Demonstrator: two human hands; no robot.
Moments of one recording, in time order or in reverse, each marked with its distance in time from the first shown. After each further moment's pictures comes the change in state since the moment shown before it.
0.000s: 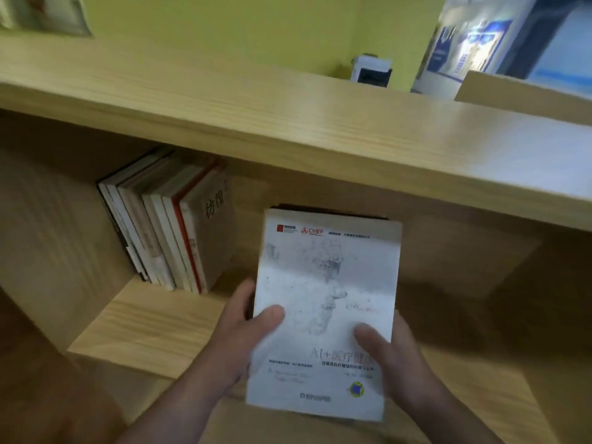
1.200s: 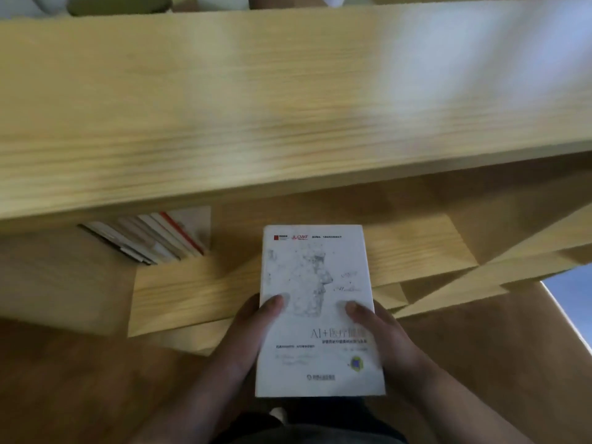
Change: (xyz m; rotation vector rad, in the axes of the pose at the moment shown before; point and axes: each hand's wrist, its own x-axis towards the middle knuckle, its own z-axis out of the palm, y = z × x) left_hand -0.071 0.043 -0.030 0.053 -0.232 -0.695; right_hand -0.121 -0.041 0.087 0.557 0.324 0.564
